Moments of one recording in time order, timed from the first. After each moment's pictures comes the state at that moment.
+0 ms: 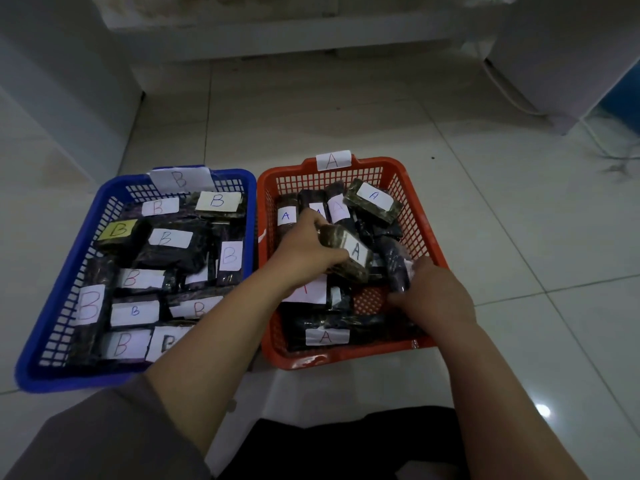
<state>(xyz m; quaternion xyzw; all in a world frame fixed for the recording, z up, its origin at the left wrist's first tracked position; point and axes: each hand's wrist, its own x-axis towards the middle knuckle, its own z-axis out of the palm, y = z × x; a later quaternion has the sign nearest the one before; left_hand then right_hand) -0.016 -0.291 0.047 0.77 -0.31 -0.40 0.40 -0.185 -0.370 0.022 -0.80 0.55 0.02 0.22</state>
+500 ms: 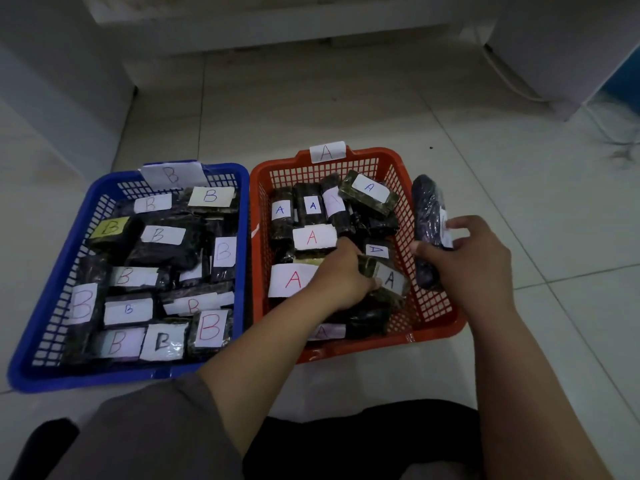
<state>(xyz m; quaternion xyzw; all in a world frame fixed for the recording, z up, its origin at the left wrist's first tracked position) -0.070 -0.309 0.023 0.79 -0.37 -0.41 0.26 -0.205 -0.393 0.043 -0.71 0.58 -0.23 0.32</state>
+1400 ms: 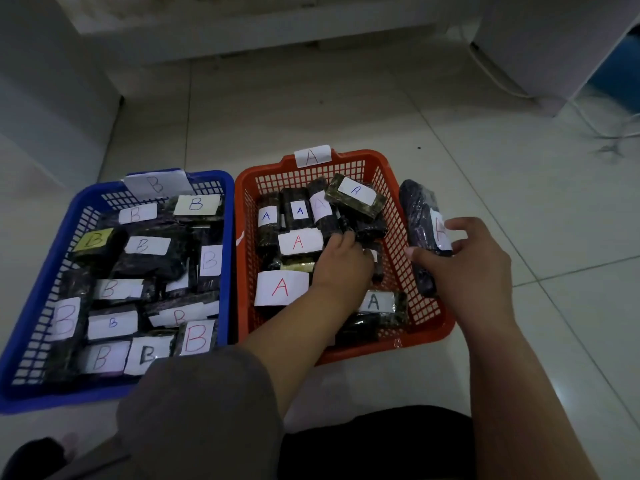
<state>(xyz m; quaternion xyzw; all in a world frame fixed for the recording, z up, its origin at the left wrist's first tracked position) -0.079 -0.342 -0.012 0.75 -0.66 0.01 -0.09 -0.217 -0.393 0.041 -0.70 0.58 -0.26 0.34</state>
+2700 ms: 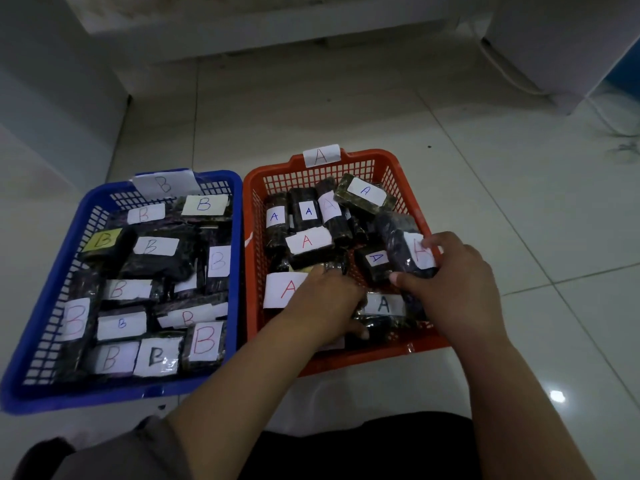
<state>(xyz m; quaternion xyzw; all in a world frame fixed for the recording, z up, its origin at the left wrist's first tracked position) -0.064 -0.294 0.005 0.72 -0.67 -0.16 -0.04 -0.205 -0.376 0.034 -0.77 0.53 -0.18 0.30</state>
